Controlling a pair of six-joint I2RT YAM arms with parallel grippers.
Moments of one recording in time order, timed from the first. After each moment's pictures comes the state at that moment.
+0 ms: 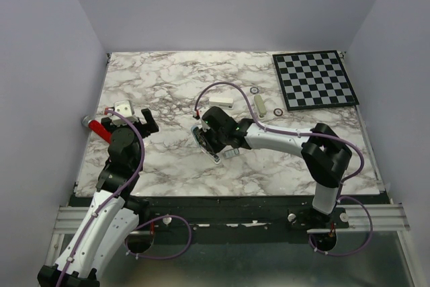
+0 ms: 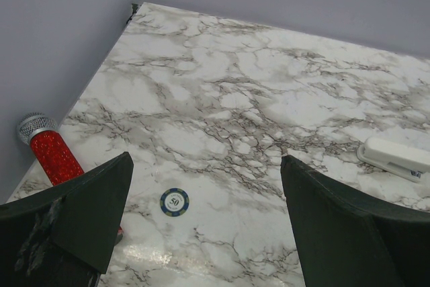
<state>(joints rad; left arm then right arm) -0.32 0.55 0.51 -0.05 -0.50 -0.15 0.97 1.84 1.26 -0.31 0.00 0.18</state>
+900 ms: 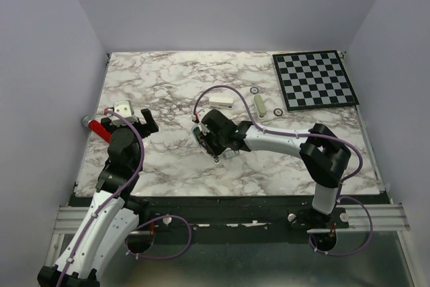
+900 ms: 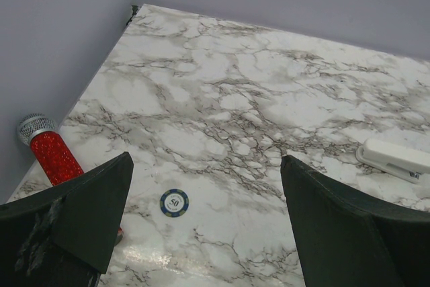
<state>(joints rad) -0.32 0.54 0.51 -0.05 -0.50 -0.15 0.98 1.85 1.24 -0.30 0.00 0.15</state>
